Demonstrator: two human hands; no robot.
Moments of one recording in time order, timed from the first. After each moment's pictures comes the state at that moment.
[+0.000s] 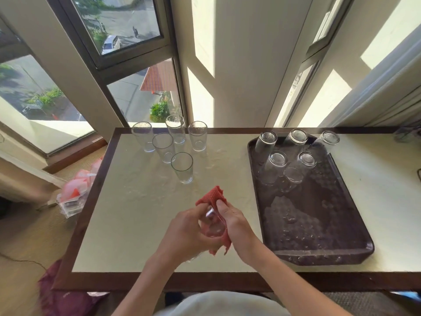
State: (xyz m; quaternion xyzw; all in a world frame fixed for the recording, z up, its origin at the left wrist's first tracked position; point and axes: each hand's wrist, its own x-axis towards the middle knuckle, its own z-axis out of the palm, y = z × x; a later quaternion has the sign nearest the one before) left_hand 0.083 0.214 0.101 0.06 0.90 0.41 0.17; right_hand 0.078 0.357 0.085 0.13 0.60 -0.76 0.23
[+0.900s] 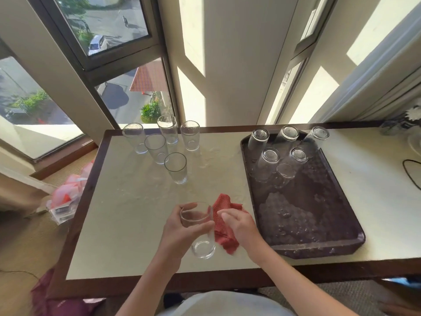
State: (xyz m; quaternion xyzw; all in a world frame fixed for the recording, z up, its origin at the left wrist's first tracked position) left_hand 0.087 0.213 0.072 -0.16 0.72 0.66 0.16; right_hand 0.080 0.387 0.034 0.16 0.75 -0.60 0.20
